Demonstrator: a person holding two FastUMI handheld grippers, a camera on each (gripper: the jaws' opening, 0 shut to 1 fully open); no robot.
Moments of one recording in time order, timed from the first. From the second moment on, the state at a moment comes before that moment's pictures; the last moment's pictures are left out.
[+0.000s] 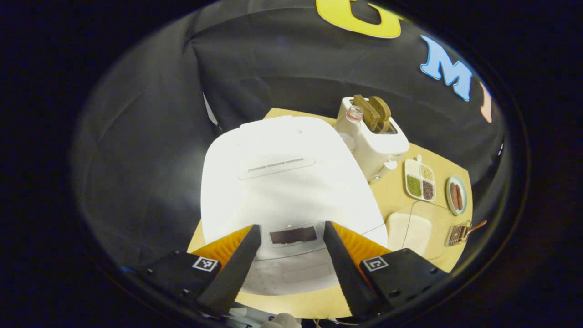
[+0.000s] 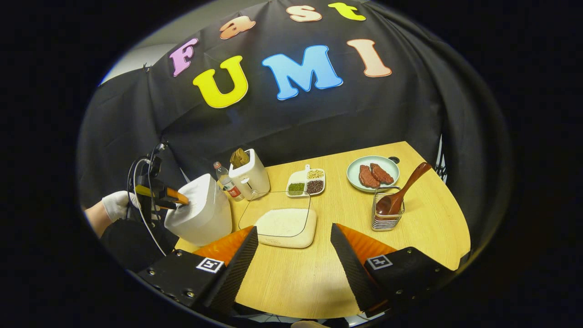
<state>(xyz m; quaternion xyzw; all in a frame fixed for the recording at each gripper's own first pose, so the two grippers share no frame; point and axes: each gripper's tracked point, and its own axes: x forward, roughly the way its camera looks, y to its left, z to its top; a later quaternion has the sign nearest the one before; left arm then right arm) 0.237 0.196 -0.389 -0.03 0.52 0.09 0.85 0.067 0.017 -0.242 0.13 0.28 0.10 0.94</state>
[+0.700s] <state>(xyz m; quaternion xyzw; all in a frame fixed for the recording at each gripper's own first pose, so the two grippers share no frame) 0.254 0.190 -0.365 -0.03 0.48 0.10 0.87 0.078 0.008 -0.224 0.10 0.27 0.10 0.95</state>
